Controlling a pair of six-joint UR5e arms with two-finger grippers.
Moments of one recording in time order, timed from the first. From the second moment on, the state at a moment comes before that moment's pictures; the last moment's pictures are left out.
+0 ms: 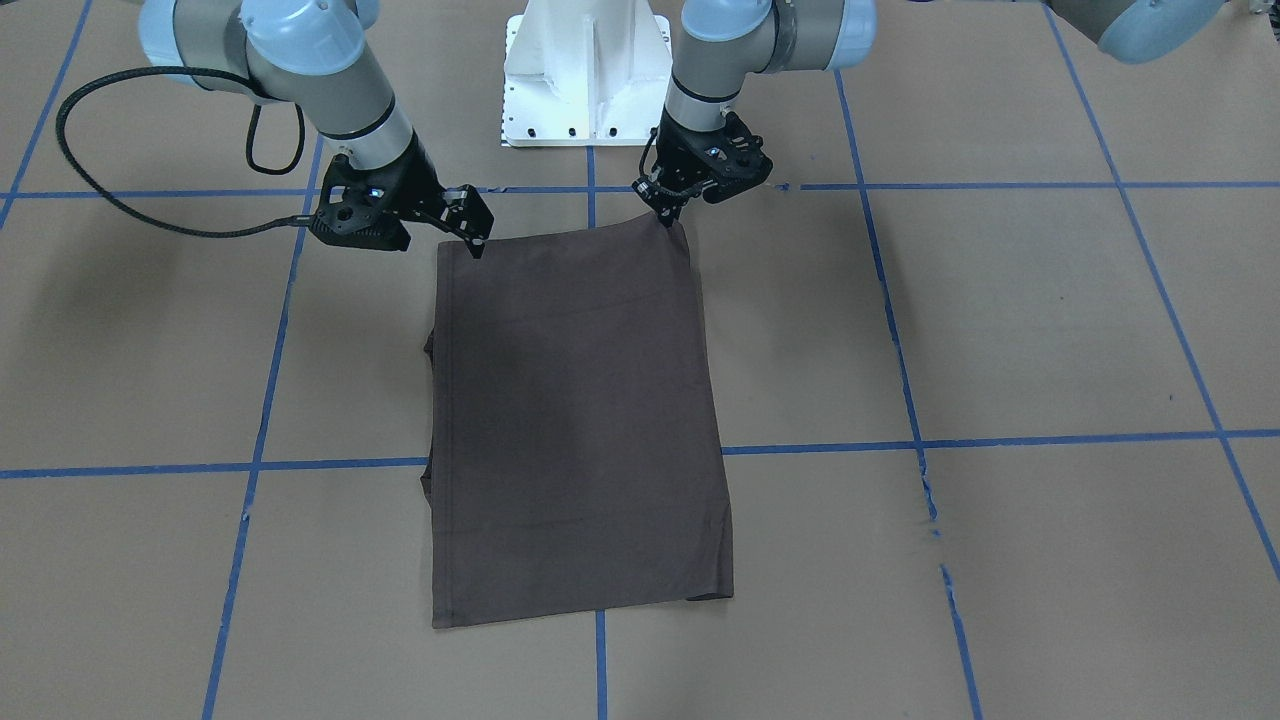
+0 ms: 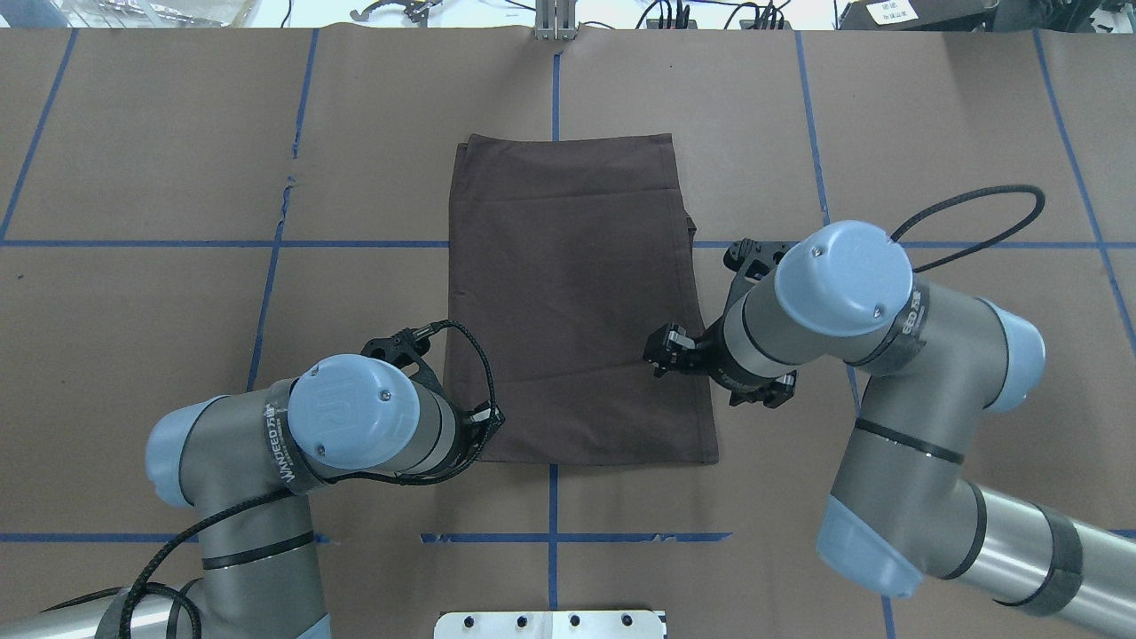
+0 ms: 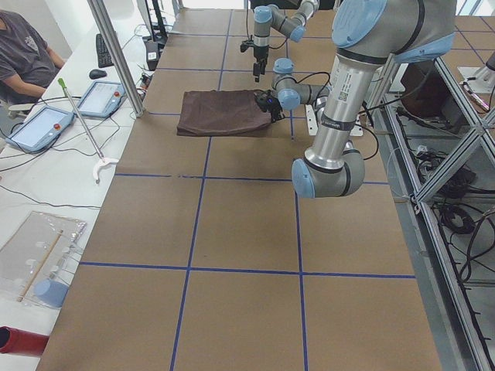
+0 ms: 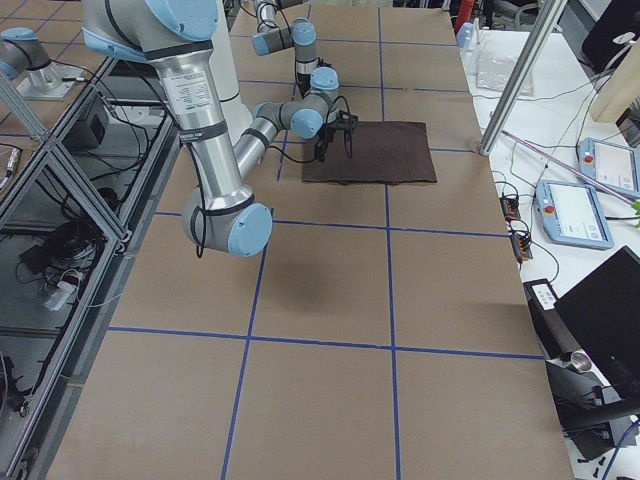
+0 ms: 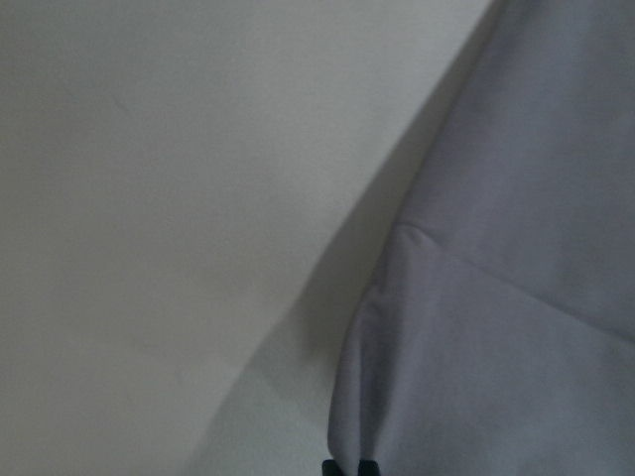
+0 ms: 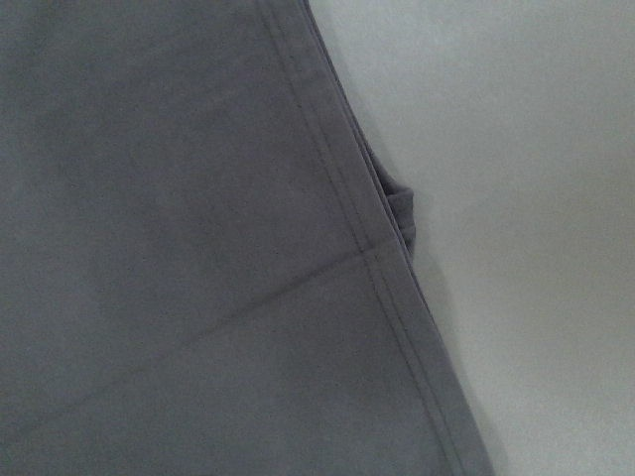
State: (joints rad) left arm -0.32 -2.07 -1.90 -1.65 -1.74 -1.91; right arm 0.49 -1.19 1.96 -1.48 1.92 1.63
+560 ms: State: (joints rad) left arm -0.32 -2.07 -1.89 -1.66 -1.74 -1.90; right arm 0.32 -1.20 1.92 -1.49 1.72 1.87
